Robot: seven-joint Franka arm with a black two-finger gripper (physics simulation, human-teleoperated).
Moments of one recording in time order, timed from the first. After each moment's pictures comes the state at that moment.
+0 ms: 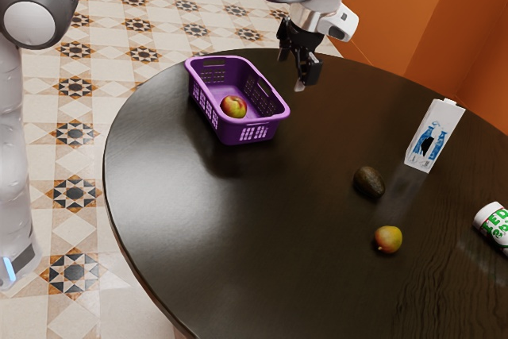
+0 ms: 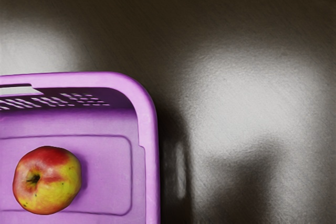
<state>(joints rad) 0.14 0.03 -0.20 -1.50 0.26 1.61 -0.22</state>
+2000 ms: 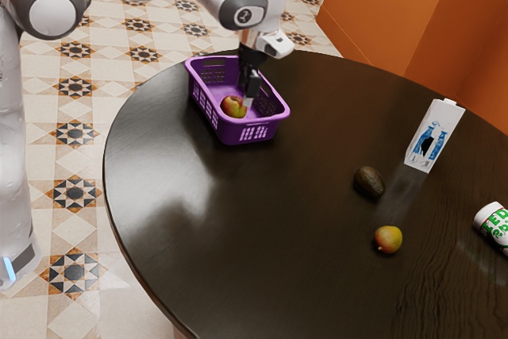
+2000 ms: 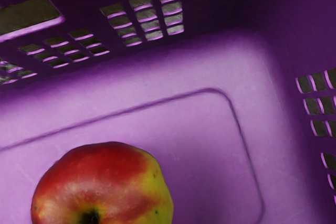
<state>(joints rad) 0.07 0.01 0.24 -1.89 0.03 1.93 0.39</state>
